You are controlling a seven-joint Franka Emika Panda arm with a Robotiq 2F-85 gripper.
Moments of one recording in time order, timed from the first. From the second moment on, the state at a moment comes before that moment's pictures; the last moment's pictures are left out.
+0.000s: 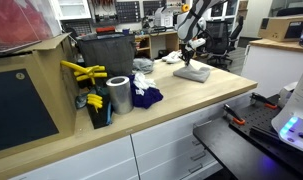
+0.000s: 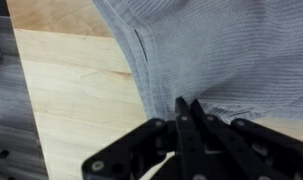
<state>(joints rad) 0.09 0.60 -0.13 -1.82 -0.26 2.50 0.13</state>
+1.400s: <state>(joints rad) 0.10 0.64 -0.04 -1.74 -0.27 2.45 -0.02</state>
